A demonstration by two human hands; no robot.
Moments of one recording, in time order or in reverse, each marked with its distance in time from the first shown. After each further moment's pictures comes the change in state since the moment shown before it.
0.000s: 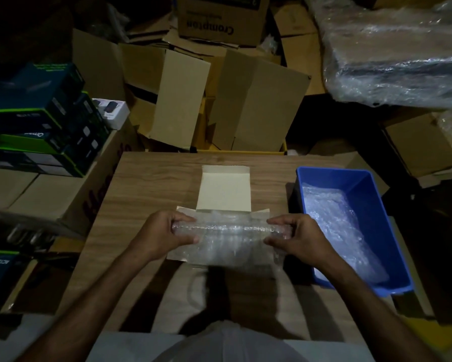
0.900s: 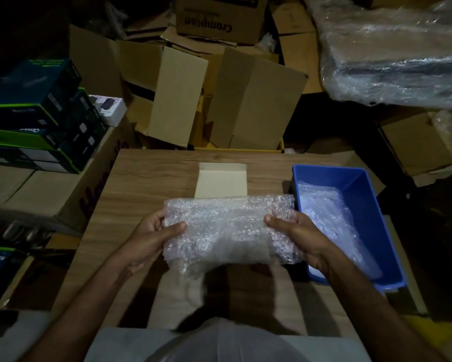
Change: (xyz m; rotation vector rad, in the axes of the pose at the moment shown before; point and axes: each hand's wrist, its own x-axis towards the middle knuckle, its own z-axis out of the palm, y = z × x) left_hand -0.015 -0.021 0.010 -0.851 -0.102 -0.127; right_hand 0.002 0.001 -0.002 0.751 -0.169 0.269
